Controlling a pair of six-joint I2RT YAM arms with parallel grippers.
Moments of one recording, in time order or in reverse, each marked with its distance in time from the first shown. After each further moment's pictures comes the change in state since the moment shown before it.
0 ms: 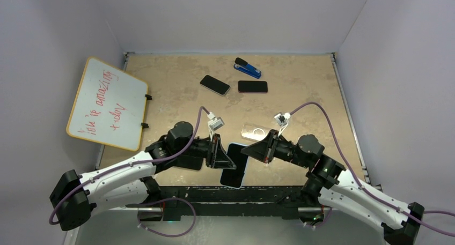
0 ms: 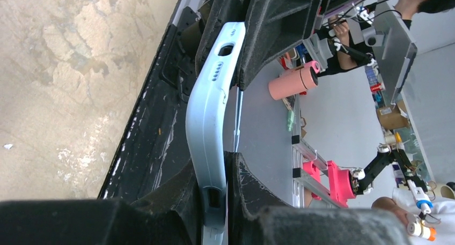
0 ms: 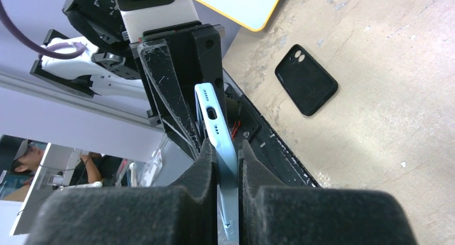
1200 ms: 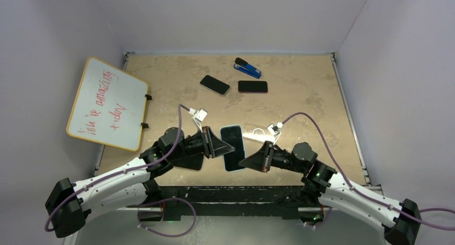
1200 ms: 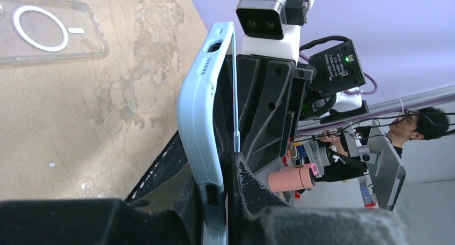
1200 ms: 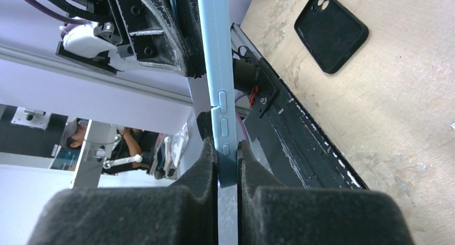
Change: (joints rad) left arm 0.001 -0.106 -0.072 0.093 -0.386 -0.216; right arm 0.007 -0.013 -0.200 0.177 -0.110 0.140
